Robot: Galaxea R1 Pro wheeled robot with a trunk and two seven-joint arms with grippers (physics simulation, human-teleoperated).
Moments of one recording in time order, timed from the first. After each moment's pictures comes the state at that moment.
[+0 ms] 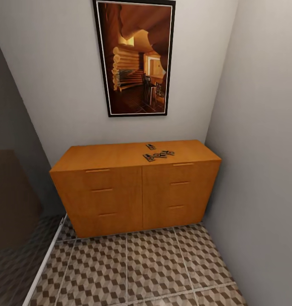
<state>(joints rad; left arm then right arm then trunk) -0.04 0.05 -0.05 -0.24 0.01 0.06 -0.01 -0.06 -0.08 -0.05 -0.13 0.14 -0.20 0.10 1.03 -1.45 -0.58</state>
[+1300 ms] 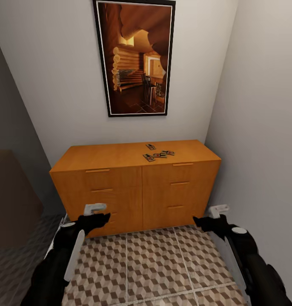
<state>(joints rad) -0.39 -0.06 0.04 -1.44 0.05 0.77 0.01 -0.35 -0.08 -0.06 -1.45 0.15 0.67 0.25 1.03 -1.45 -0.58</state>
